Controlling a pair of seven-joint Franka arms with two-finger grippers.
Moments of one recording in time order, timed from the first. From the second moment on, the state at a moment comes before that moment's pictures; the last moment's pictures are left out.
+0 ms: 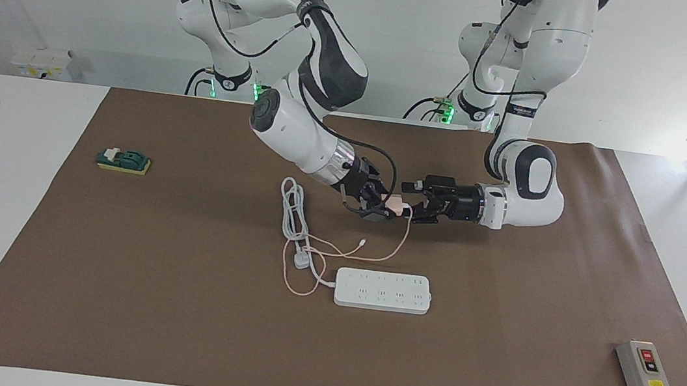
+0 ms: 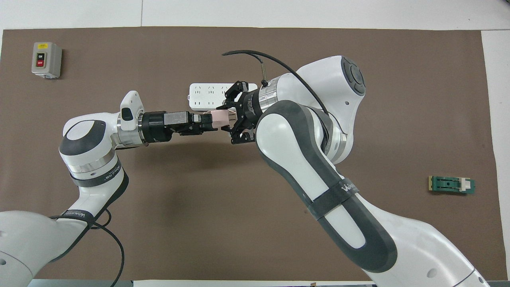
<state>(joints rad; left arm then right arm) -0.23 0.31 0.05 -2.06 -1.71 1.67 0.80 0.58 0.43 -0.09 -1.56 0.89 2.16 1.47</state>
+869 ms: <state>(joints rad) -0.23 0.35 0.04 -2.02 -1.72 1.65 0.80 0.58 0.43 -0.09 -1.56 0.89 2.16 1.47</state>
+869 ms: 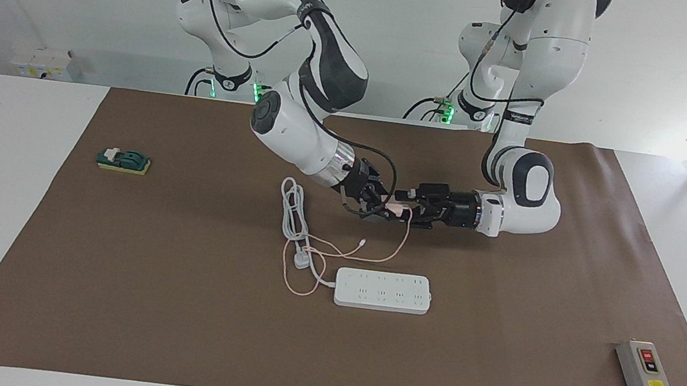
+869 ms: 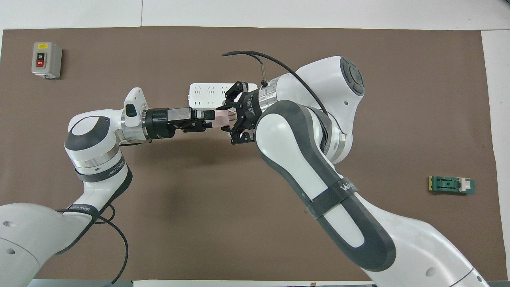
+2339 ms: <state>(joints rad) -0.13 0.29 0.12 -1.82 -1.23 1.61 0.53 0.45 0.41 -0.11 -1.55 0.88 2.13 1.63</state>
